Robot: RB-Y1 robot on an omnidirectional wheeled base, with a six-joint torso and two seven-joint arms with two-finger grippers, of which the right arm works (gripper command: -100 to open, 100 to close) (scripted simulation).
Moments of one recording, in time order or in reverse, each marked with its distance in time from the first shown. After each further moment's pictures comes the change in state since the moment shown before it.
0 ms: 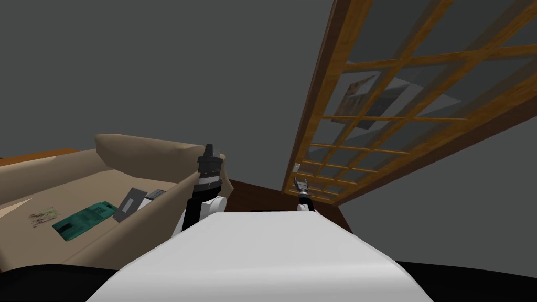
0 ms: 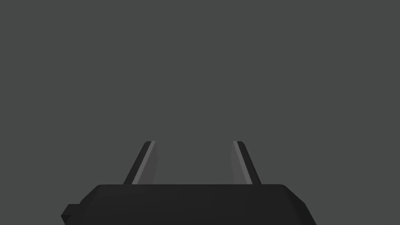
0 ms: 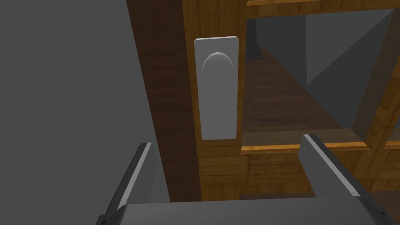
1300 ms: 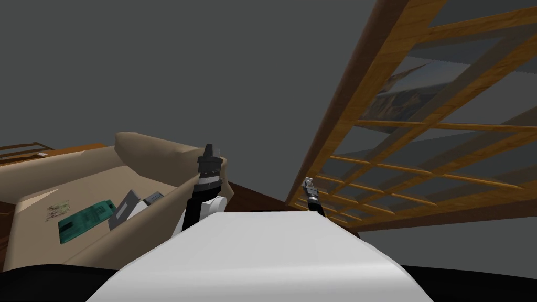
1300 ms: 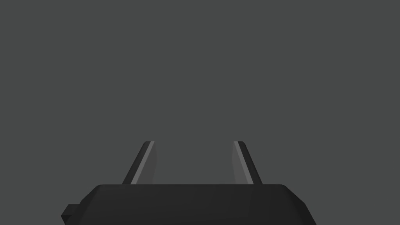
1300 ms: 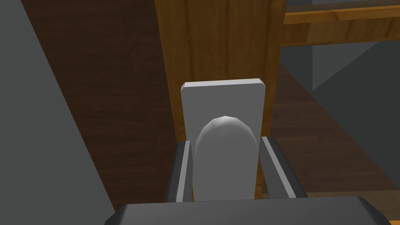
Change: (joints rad) arm 0.060 -0.084 -0.033 0.039 -0.029 -0.044 -0.091
